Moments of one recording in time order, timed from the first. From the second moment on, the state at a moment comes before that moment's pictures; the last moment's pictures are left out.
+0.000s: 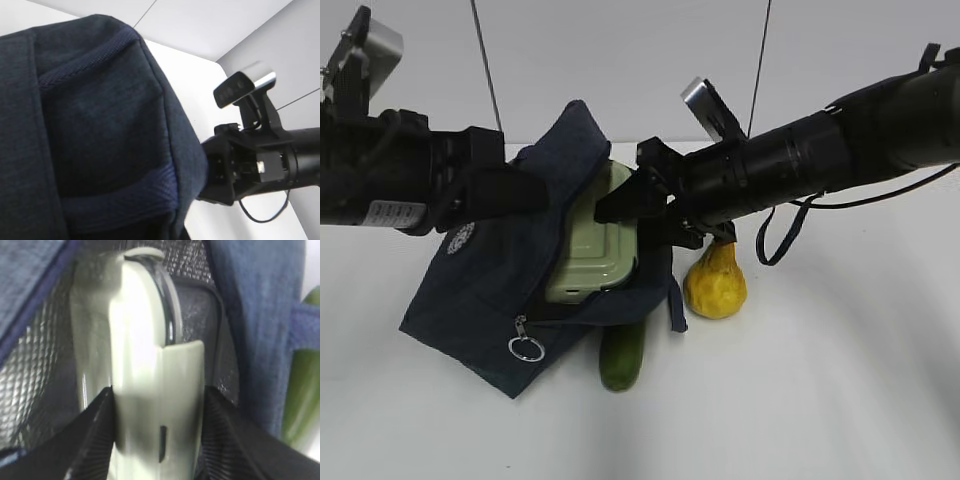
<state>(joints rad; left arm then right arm) -0.36 1.36 -0.77 -1.44 0.54 0.96 0.28 1.95 -1.24 1.44 0.86 -0.85</state>
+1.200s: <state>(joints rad) -0.36 1.37 -0.77 -1.48 0.56 0.99 0.35 2.13 -1.36 1.52 0.77 -0.96</state>
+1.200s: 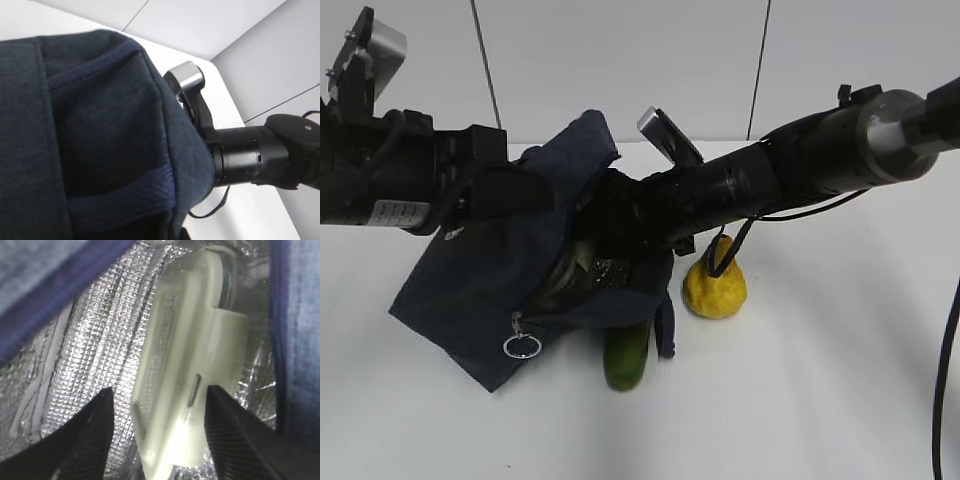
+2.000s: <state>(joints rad) -0.36 1.37 -0.77 -1.48 0.56 0.99 0.35 2.00 -1.40 1.11 0.79 -0.83</state>
